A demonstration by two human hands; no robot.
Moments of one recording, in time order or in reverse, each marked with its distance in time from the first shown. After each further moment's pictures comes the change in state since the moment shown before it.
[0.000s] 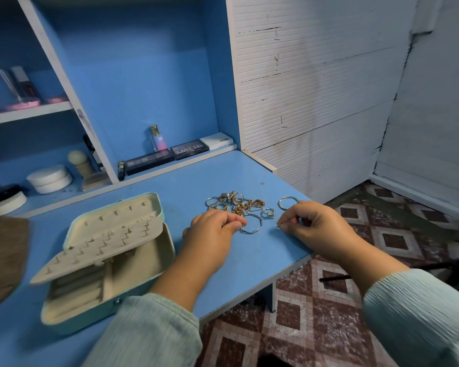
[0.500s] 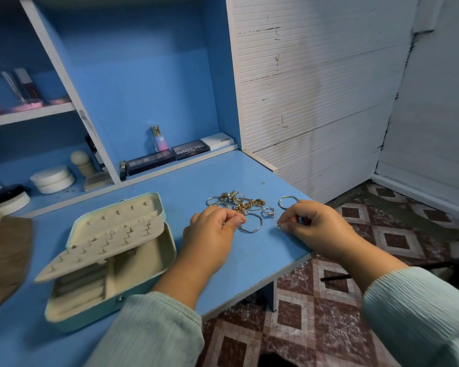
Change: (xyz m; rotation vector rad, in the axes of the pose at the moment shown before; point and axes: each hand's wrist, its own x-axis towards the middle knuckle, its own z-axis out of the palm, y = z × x) left_hand 0.001 -0.005 0.004 0.010 0.079 0.059; right_hand -0.001 -0.002 0.000 0.000 -0.002 0.012
